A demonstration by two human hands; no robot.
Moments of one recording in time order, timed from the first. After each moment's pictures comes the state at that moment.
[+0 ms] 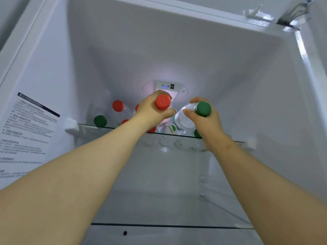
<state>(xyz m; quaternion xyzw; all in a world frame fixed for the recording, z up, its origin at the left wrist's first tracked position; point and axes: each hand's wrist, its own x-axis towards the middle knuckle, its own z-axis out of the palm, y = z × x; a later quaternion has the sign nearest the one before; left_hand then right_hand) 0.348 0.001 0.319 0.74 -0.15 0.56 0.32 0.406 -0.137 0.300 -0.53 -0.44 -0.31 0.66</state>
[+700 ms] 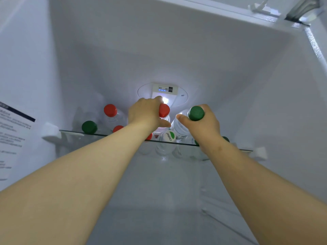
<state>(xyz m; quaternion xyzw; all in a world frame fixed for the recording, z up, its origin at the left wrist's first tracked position) 0.383 0.014 0.346 0.80 0.06 0.60 -0.02 0.435 -0.123 0.317 -0.59 -0.36 -0.41 0.60</state>
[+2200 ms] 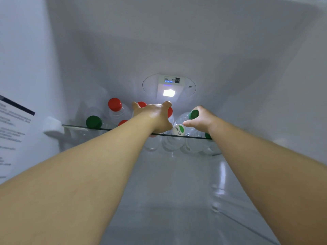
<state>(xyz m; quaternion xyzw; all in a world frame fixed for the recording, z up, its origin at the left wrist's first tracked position) 0.393 0.022 0.341 0.89 0.11 0.44 -0.09 0.480 -0.109 0.350 -0.83 -0.27 -0.32 0.37</state>
